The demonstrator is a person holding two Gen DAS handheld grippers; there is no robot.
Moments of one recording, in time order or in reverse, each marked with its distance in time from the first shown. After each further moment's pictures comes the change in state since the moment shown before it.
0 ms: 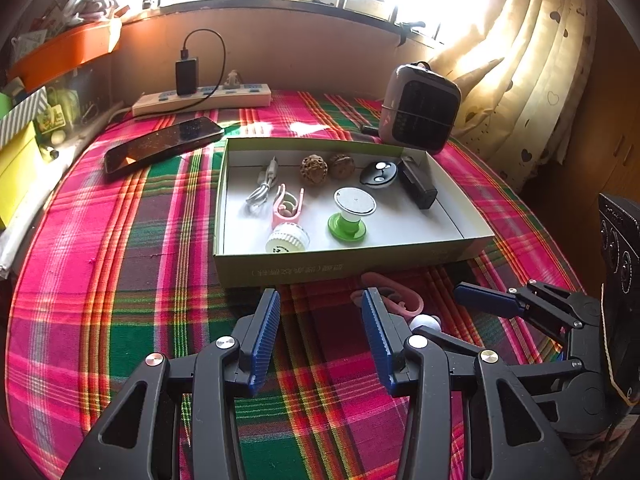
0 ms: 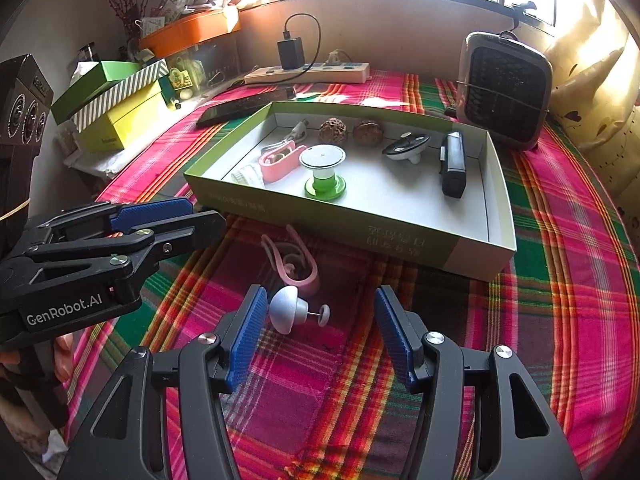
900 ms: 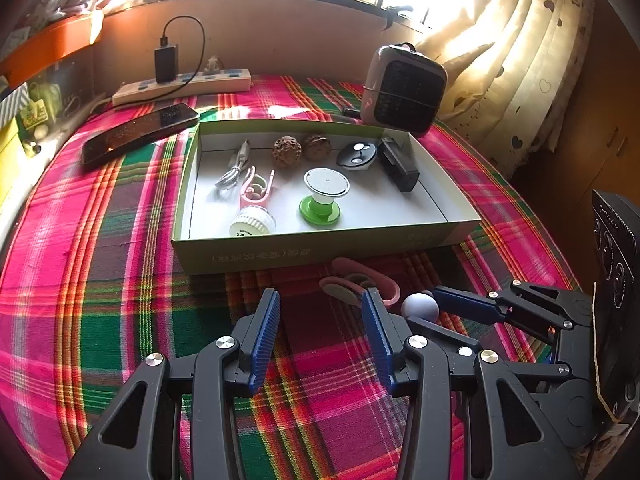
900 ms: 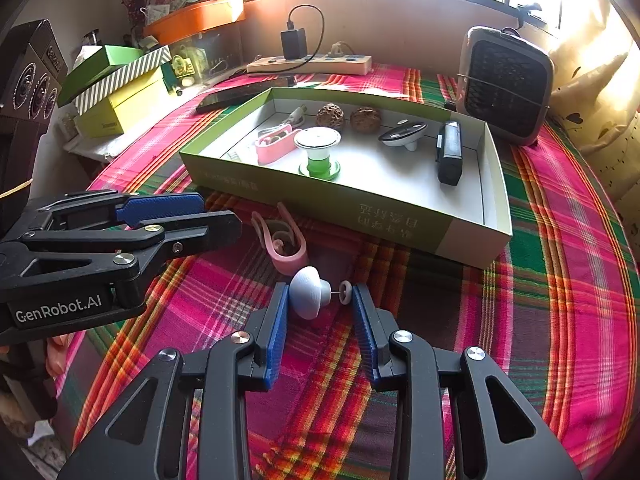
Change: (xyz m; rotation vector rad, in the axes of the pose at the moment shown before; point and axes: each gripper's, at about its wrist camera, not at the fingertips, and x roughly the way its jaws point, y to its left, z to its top) left arm 0.011 -0.016 -0.003 0.011 0.051 -0.039; right arm -0.001 -0.007 -0.009 -0.032 0.010 -0.028
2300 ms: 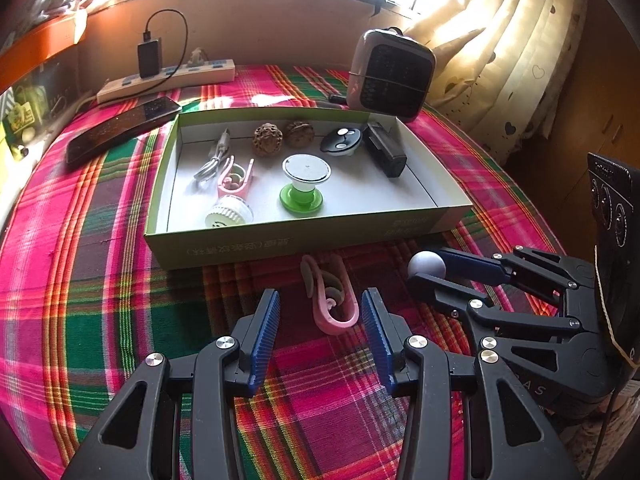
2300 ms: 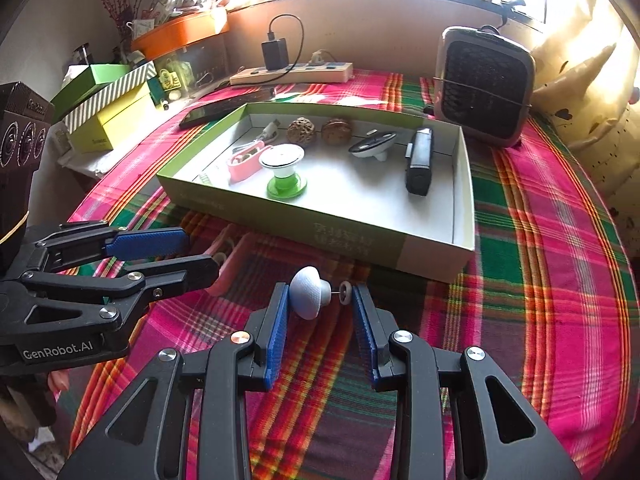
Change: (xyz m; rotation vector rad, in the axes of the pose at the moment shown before) left arm 0.009 -0.010 0.000 0.038 0.044 -0.019; right arm -0.005 -0.023 0.006 0.037 -0.018 -0.010
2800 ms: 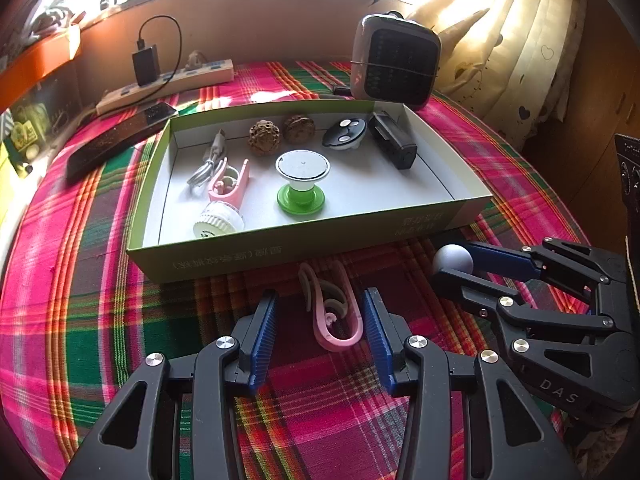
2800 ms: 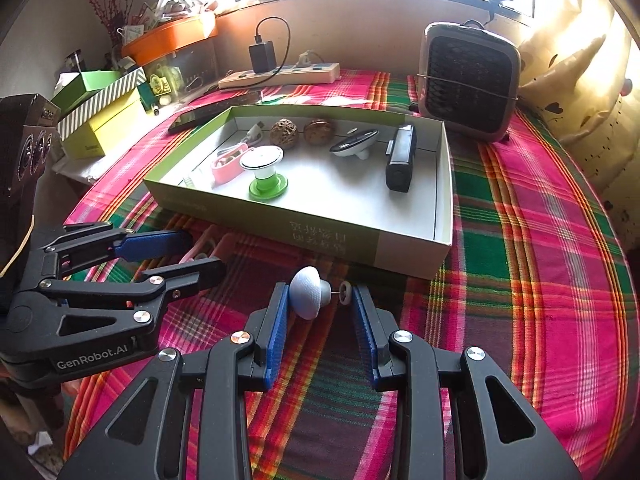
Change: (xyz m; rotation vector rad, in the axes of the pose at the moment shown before) left arm 0.016 -0.011 0.003 0.048 0.006 0.091; right arm 0.000 -0.008 -0.002 0.015 -0.004 -0.003
